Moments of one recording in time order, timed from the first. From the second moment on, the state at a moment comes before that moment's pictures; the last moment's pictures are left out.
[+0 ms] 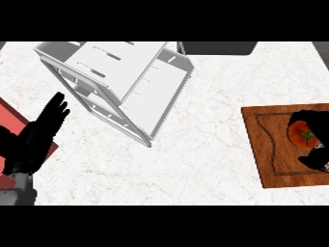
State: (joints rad) left arm -0.07 0.29 0.00 -1.57 0.18 0.00 0.21; right arm -0.23 -0.61 0.11 -1.21 0.92 0.14 -0.08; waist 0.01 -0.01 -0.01
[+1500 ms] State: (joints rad) left arm -0.05 0.28 0.04 -1.56 0.17 -0.05 0.19; right arm -0.22 -0.13 0.26 -2.24 1.03 0.18 0.67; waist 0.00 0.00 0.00
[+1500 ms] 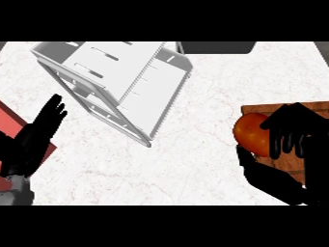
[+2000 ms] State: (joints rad) left arm -0.09 0.26 0.03 -1.55 0.14 -0.04 0.21; right arm -0.71 -0.01 0.38 -1.96 1.00 0.23 0.96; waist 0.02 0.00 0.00
